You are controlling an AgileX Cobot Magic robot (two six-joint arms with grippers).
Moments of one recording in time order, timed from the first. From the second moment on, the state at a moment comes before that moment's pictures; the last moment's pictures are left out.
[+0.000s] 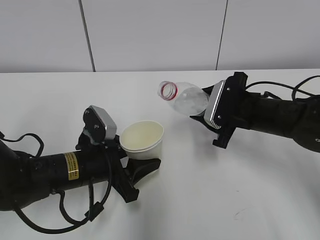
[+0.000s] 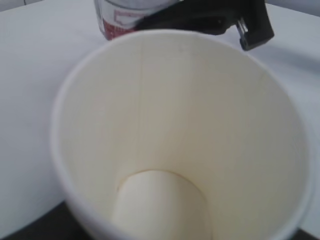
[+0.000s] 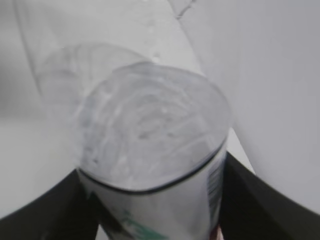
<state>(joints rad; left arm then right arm) -0.45 2.06 -0.63 0.69 -1.06 -0.22 0.17 1.93 -0.85 -0.69 -0.74 -0.45</state>
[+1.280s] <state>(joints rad) -0.45 2.06 -0.63 0.69 -1.08 -0.22 0.18 1.93 -0.90 -0.60 -0.71 -0.84</state>
